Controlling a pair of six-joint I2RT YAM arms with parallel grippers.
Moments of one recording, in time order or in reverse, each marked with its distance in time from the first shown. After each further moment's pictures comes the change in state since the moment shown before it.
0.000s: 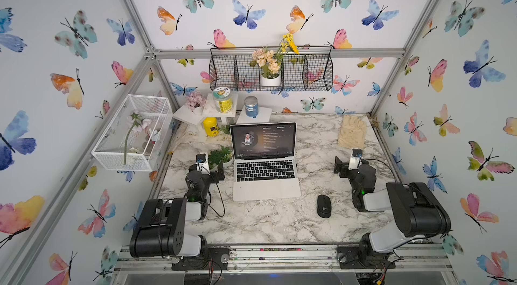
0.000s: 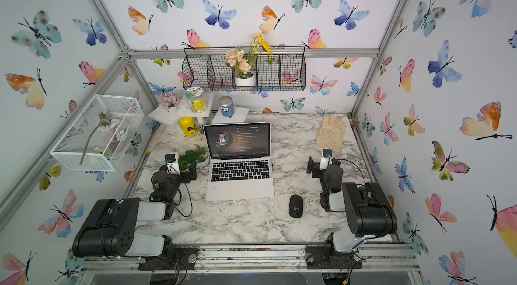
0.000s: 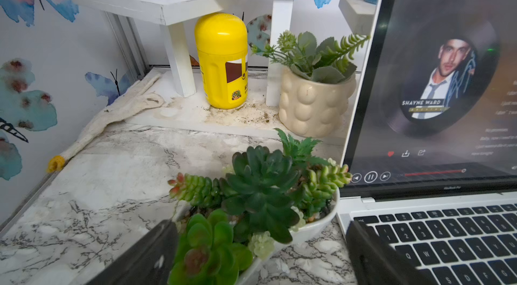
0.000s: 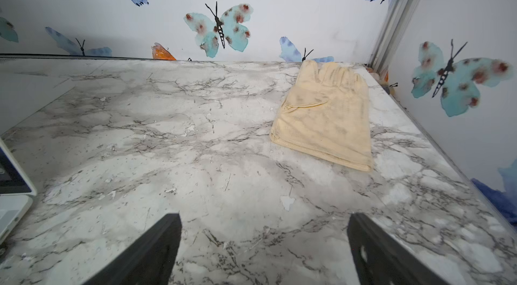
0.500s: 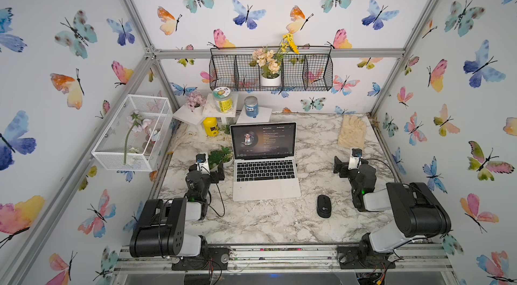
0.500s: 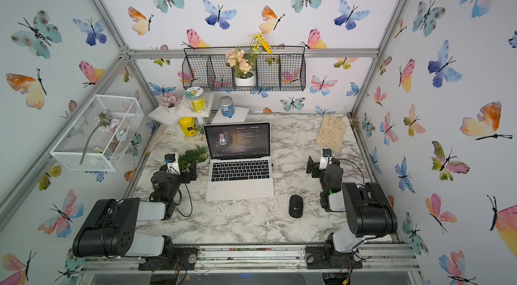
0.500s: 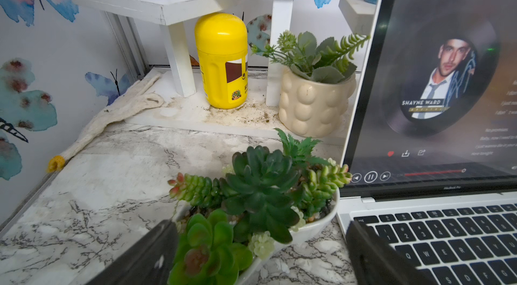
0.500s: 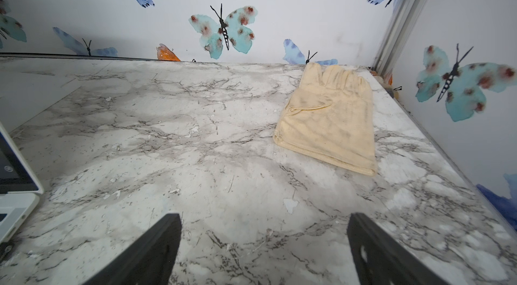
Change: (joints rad) left arm 0.000 0.000 0.000 0.000 0.000 0.000; right arm 0.000 0.000 0.000 0.001 -0.024 -0.008
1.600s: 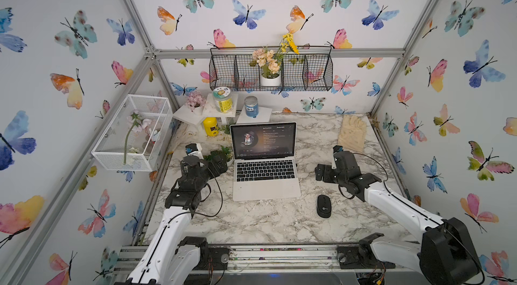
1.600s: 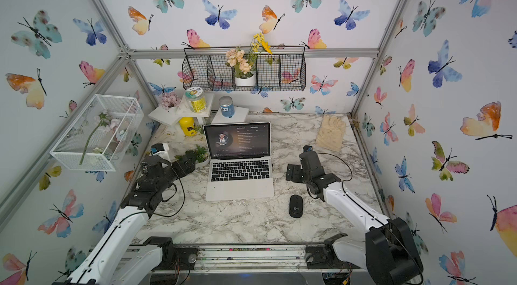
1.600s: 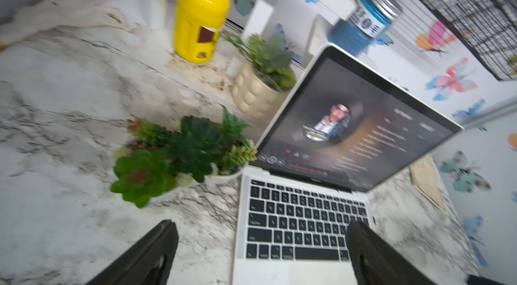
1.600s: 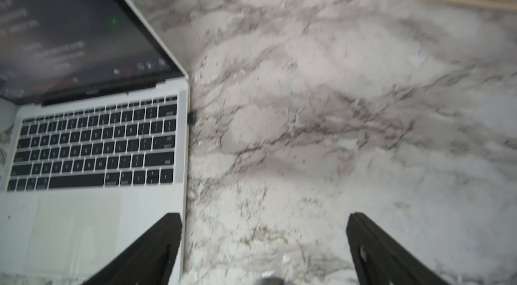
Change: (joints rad) left arm -0.142 -0.589 0.374 -1.194 0.054 -0.470; right arm 0.425 -0.375 0.395 -1.416 0.110 0.494
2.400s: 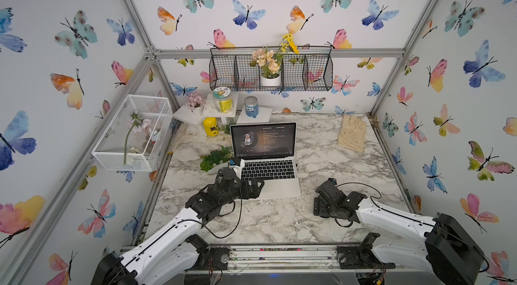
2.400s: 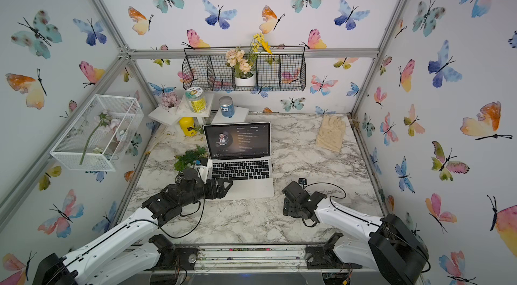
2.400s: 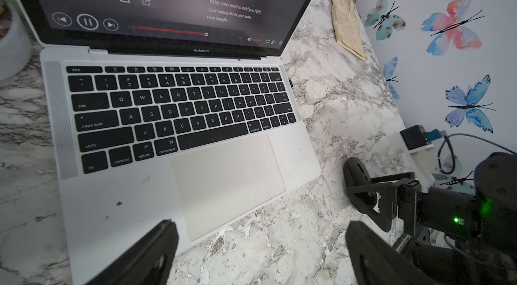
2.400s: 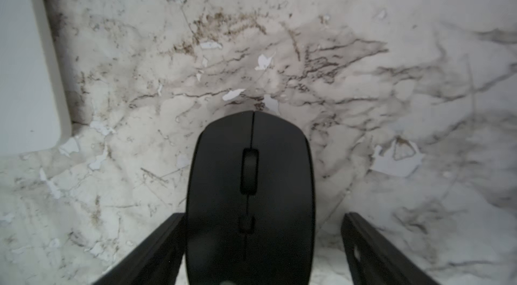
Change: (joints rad) left arm -0.501 0.059 -0.050 -0.016 0.007 -0.080; right arm 0.293 -0.026 -0.197 -0.209 0.098 0.367
